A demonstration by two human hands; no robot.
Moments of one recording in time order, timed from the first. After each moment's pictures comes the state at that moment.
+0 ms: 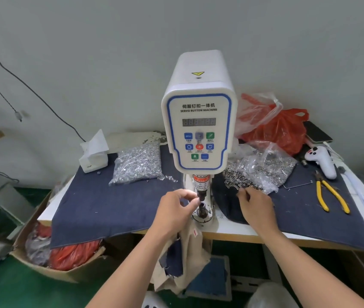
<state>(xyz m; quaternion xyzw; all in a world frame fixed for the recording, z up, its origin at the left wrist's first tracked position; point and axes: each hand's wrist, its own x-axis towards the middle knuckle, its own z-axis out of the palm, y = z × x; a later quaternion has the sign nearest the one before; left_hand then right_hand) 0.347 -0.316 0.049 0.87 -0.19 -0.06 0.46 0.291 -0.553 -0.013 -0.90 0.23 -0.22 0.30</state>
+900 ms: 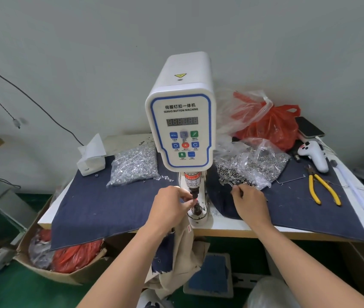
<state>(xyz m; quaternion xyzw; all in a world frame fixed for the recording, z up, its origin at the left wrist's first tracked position) 0.343 -0.326 0.071 0.93 -0.22 -0.02 0.30 0.293 -0.559 -0.025 -0.90 0.20 -0.26 0.28</state>
